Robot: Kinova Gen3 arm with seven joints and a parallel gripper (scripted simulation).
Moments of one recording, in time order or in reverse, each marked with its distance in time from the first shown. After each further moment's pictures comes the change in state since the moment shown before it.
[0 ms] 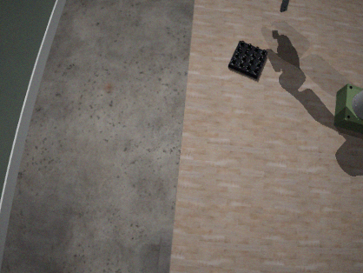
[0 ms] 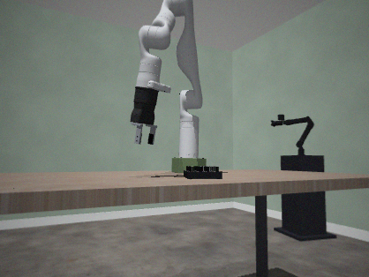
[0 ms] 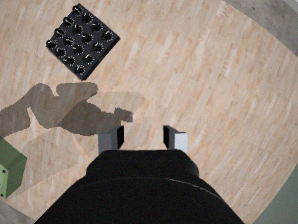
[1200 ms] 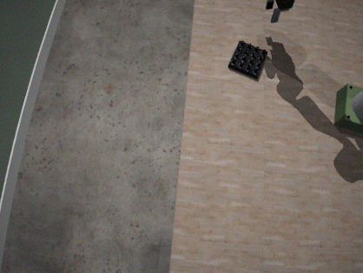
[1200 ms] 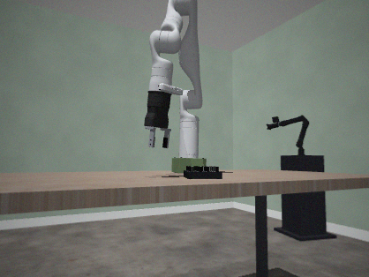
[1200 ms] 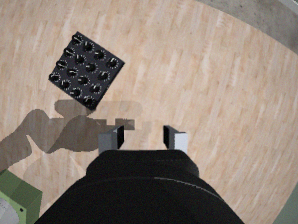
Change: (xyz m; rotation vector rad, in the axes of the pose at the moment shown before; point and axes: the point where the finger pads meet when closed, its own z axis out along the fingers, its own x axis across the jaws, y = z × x) arm -0.026 -0.040 0.004 0.059 -0.001 0.134
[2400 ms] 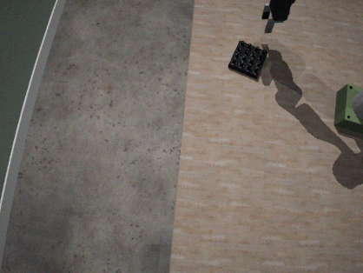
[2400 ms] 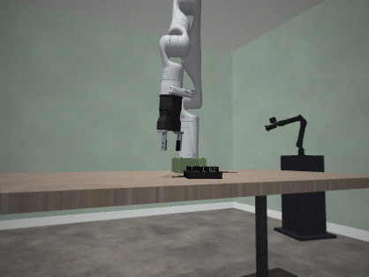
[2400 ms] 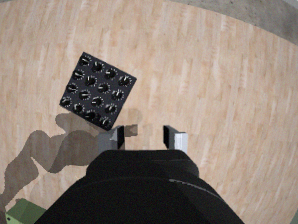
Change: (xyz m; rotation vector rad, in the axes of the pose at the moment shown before) arm -0.033 -0.026 0.005 0.042 -0.013 0.125
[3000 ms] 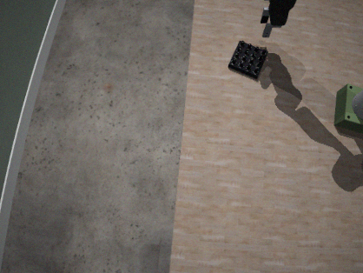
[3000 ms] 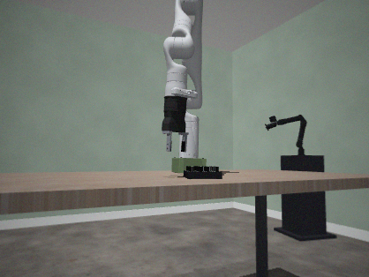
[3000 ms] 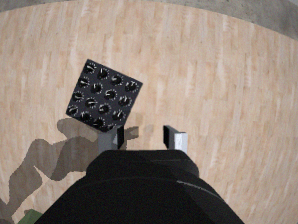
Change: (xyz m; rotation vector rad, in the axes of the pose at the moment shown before) arm -0.015 -0.008 0.002 0.015 -0.006 0.053
